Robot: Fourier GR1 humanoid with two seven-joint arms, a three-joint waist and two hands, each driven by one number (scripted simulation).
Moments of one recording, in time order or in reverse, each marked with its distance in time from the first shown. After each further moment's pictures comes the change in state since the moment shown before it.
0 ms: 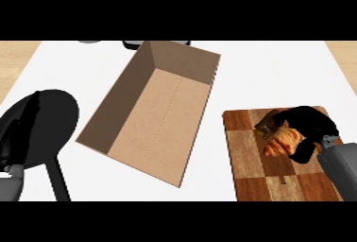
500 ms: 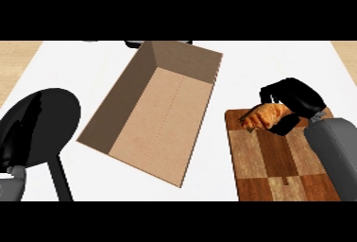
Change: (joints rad) left arm 0.004 -0.012 0.004 0.008 -0.011 -0.002 -0.017; right arm -0.186 0.086 -0.086 0.145 -0.059 -0.256 -0.291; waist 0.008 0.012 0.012
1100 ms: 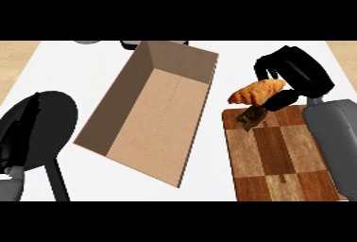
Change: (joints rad) left arm 0.008 -0.008 0.016 -0.028 -0.012 -0.008 0.035; right arm -0.094 0.053 -0.101 -0.194 -0.145 -0.022 -0.115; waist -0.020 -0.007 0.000
